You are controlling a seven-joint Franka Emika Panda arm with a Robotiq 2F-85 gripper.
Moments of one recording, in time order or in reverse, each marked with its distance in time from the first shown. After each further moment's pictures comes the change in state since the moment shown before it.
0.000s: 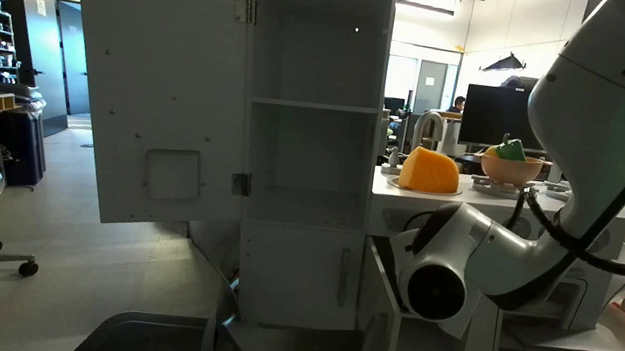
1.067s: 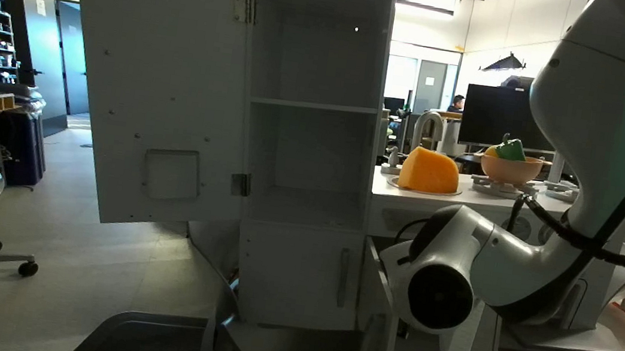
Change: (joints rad) arm 0.006 -0.067 0.043 -0.143 0.038 0.074 -0.068
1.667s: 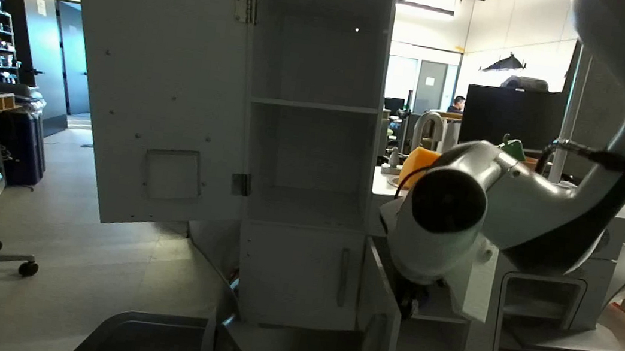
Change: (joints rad) arm -0.017 -0.279 0.037 -0.251 0.272 0.134 -0.257
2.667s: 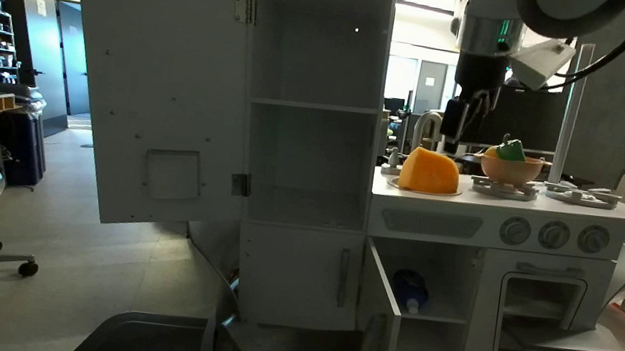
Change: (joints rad) arm -0.400 -0.509 0.263 -0.094 1.213 0.018 -0.997
